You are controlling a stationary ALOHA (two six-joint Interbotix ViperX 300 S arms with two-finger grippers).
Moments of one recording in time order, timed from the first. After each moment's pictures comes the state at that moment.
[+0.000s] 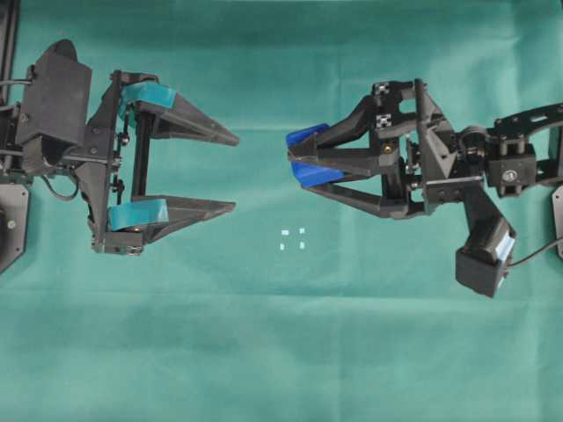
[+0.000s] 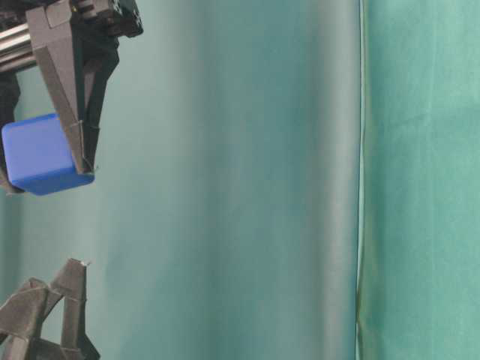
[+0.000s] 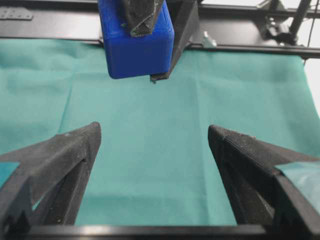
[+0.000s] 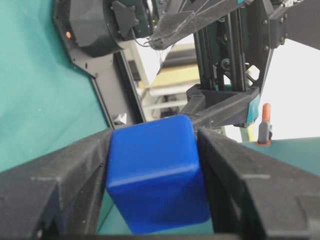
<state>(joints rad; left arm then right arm) -0.02 -0.50 0.68 0.00 0.02 -0.04 -0.01 -0.35 0.57 -0.89 -0.05 -0.25</state>
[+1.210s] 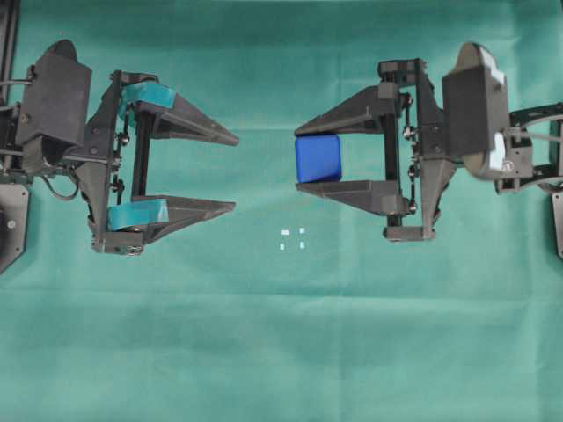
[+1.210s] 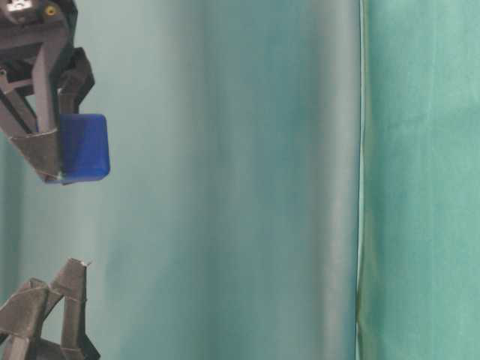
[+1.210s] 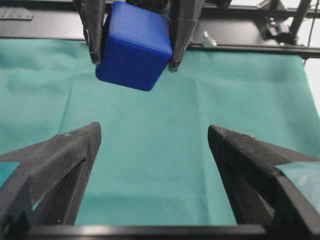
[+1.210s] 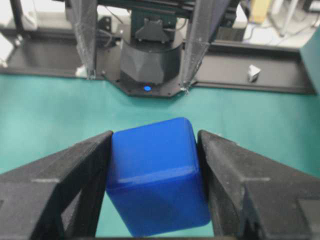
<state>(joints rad) -0.02 -0.50 0.68 0.00 0.02 -0.04 -0.01 -0.35 0.57 -0.69 0.01 0.81</state>
